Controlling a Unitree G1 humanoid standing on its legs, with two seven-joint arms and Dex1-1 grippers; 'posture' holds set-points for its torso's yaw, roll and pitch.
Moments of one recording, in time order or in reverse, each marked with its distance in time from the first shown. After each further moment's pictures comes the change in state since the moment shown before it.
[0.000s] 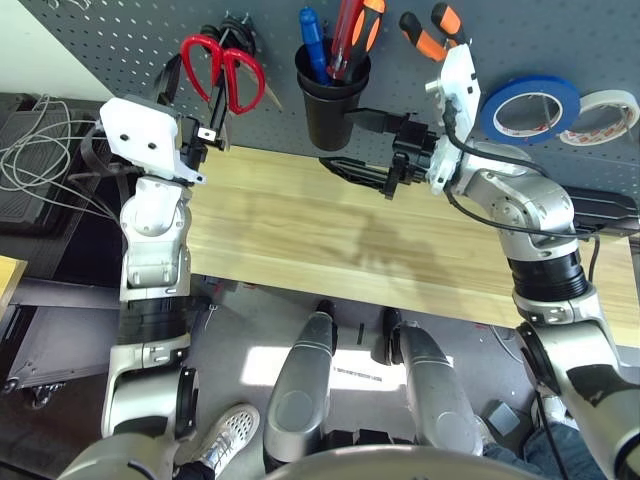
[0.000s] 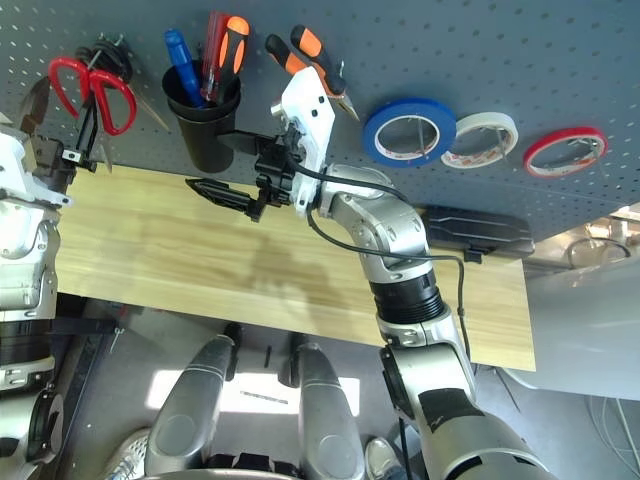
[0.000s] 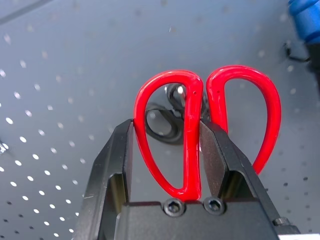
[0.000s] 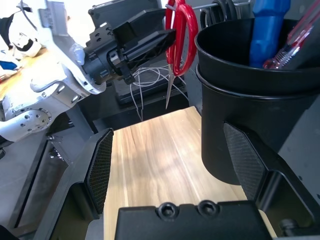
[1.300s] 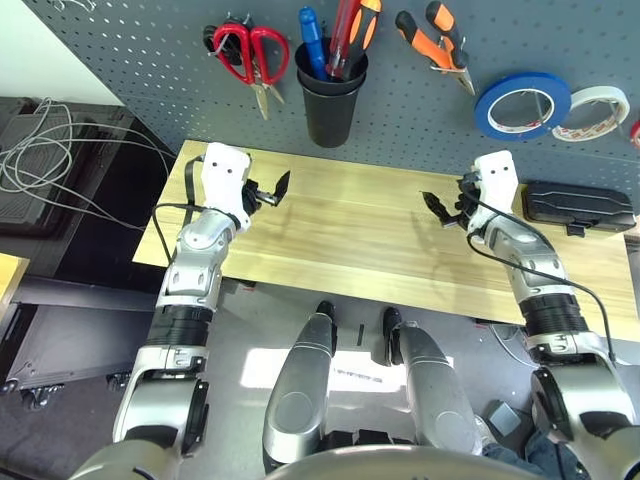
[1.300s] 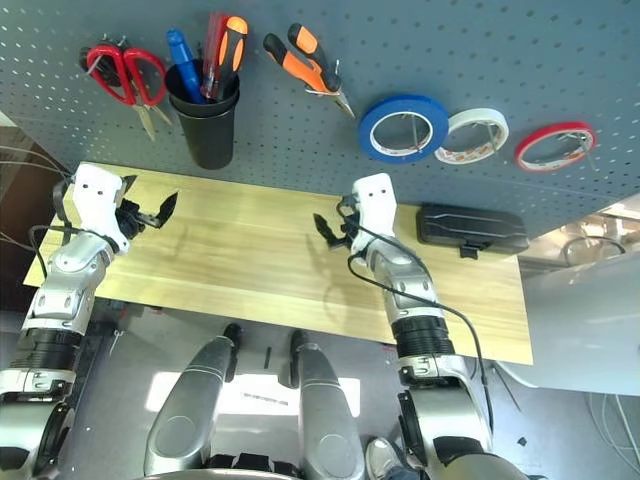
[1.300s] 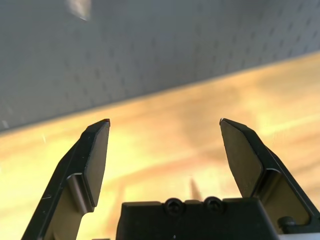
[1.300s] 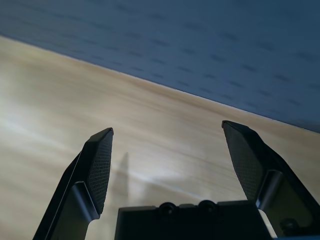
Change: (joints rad) left arm 0.126 -0.048 -0.149 0.163 -0.015 0.350 -0.124; right arm 0.231 -0.055 -0.206 0.570 -0.304 -0.269 -0.560
